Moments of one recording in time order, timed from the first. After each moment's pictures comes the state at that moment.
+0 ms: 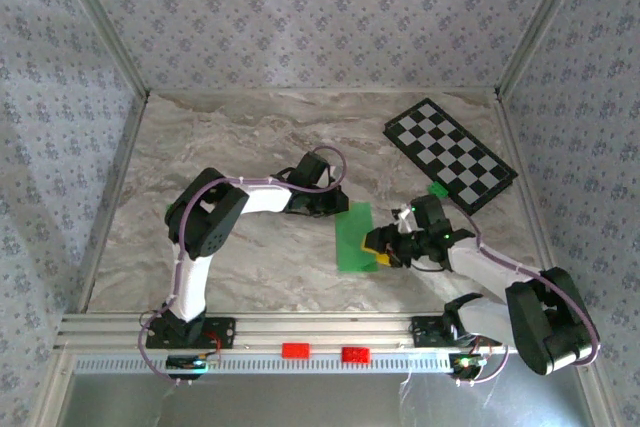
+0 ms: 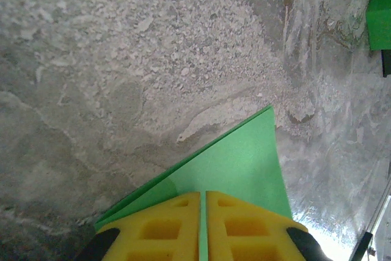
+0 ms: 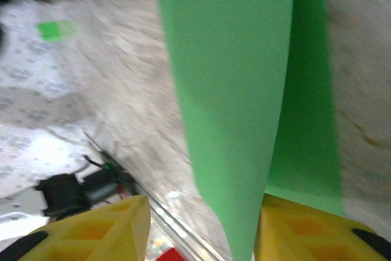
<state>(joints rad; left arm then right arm) -0.72 2.04 1.16 0.01 0.48 -0.80 0.37 1.16 0.37 -0.12 -0.77 0.88</state>
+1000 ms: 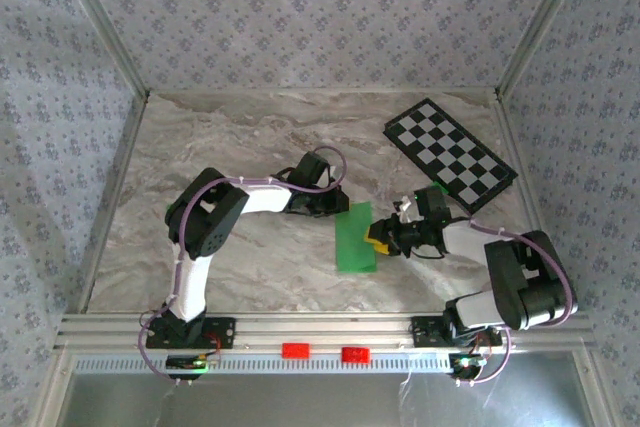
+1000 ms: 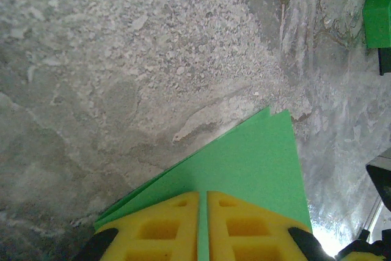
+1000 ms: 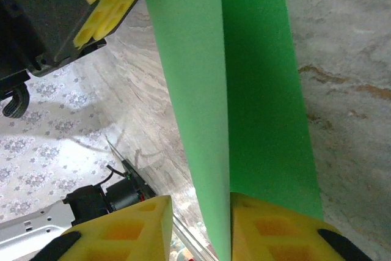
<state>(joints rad) -0.72 2.04 1.16 0.01 0.49 -0.80 0.26 1.39 0.44 -0.07 -0.88 0.81</state>
